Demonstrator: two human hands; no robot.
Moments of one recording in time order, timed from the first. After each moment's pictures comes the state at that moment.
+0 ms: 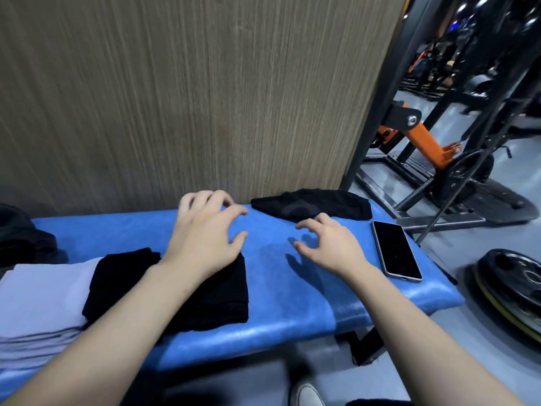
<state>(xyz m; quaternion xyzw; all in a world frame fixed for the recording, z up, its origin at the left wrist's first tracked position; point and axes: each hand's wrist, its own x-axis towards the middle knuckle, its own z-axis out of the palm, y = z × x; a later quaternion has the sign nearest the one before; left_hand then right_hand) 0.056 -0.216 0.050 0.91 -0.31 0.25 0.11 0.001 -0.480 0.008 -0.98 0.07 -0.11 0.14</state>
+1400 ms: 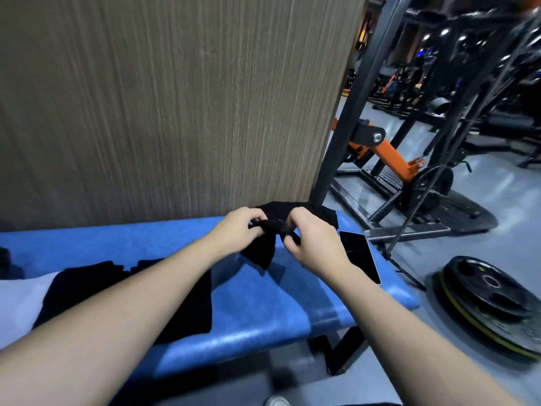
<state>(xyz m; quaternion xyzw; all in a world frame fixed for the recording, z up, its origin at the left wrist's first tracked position) 0.085 -0.326 0.047 0.86 -0.36 -0.05 0.37 -0.027 -0.490 0.056 -0.96 0.00 -0.25 0.12</state>
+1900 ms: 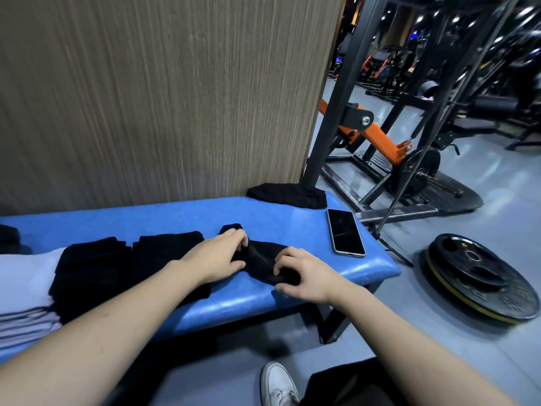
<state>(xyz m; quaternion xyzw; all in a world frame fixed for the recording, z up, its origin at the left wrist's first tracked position) 0.028 -0.275 0.000 0.89 -0.42 -0.06 0.16 -0.099 -0.498 -0.016 -0.98 -0.09 -0.01 0.19</state>
